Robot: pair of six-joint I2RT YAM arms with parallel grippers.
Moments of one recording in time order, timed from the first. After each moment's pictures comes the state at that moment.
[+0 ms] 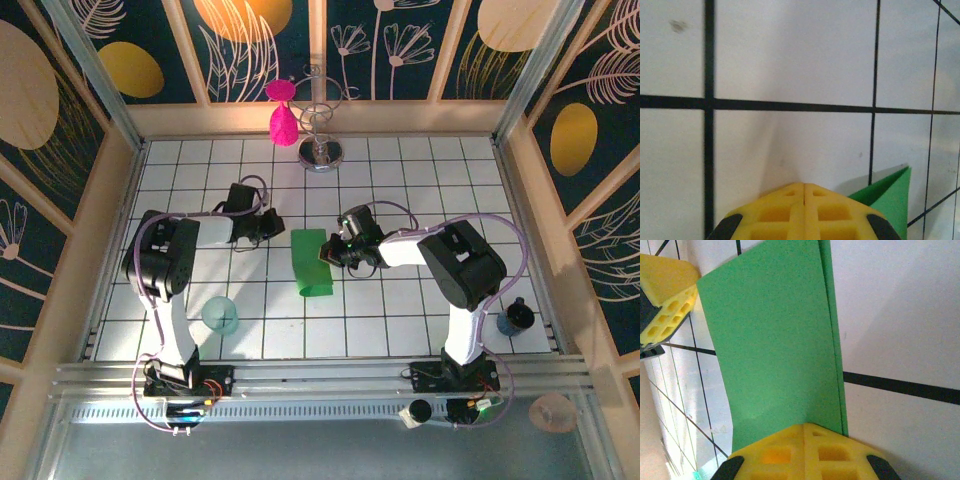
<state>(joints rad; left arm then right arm) -0.28 1.96 1.02 0.02 0.44 -0.63 0.63 1.91 0.89 0.12 -0.43 0.88</state>
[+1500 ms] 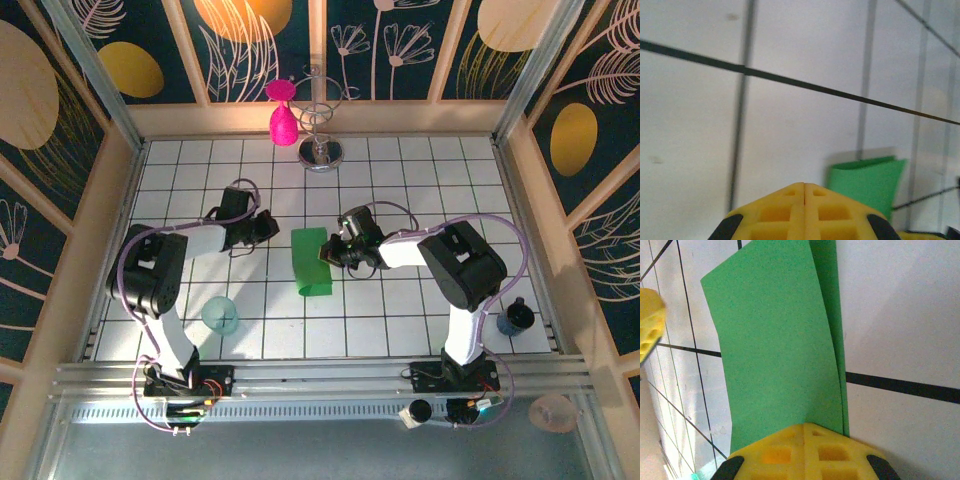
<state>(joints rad) -0.32 1.79 0.91 0.04 0.38 -0.72 0.63 1.91 0.87 0.14 -0.42 0.88</state>
